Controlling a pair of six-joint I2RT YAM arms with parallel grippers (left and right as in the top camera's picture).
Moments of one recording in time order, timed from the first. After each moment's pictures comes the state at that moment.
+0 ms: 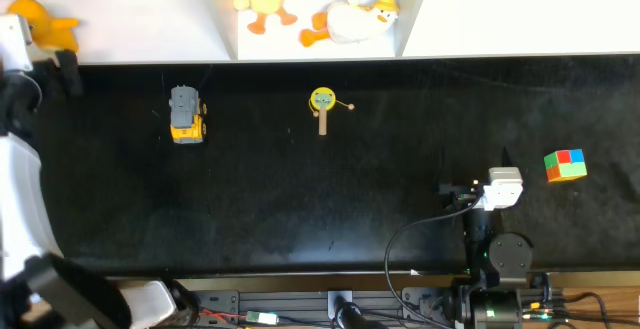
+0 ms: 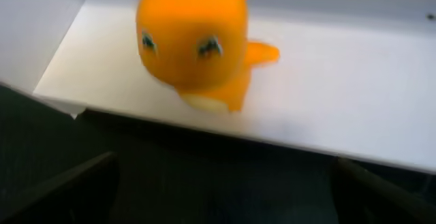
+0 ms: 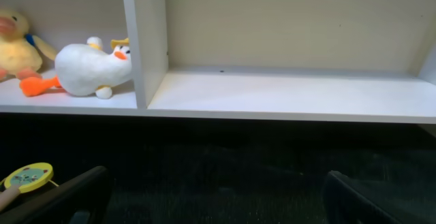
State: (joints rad) left arm 0.55 1.48 1.18 -0.37 0.23 0.27; right arm 0.00 0.01 0.02 -0.02 -0.01 -0.01
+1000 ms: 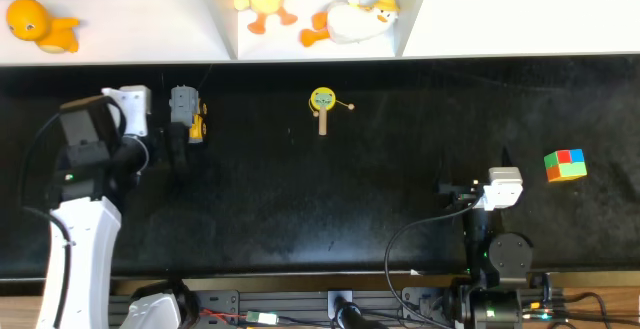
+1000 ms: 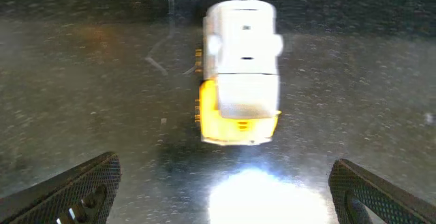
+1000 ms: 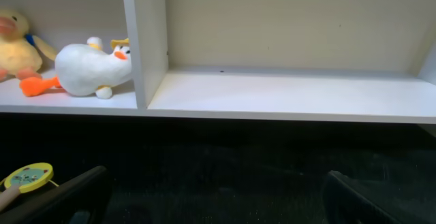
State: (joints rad) left arm 0.19 1.17 0.79 -0.58 0.18 0.08; right arm 0.00 0.01 0.02 -0.02 -0.01 -0.01
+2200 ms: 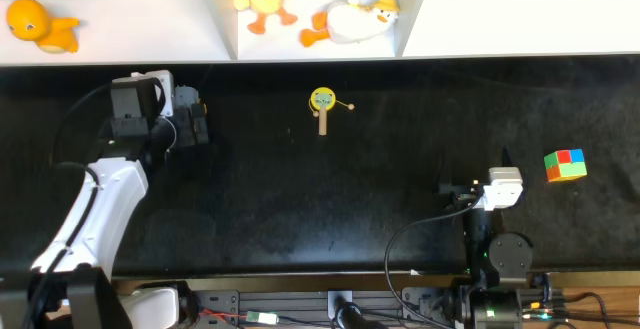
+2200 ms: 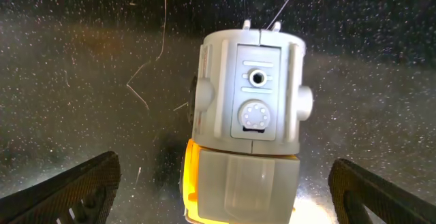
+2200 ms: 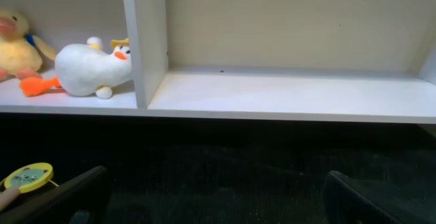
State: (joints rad) left arm 0.05 1.42 0.79 -0.35 -0.01 -0.09; right arm 0.00 0.01 0.02 -0.02 -0.01 -0.01
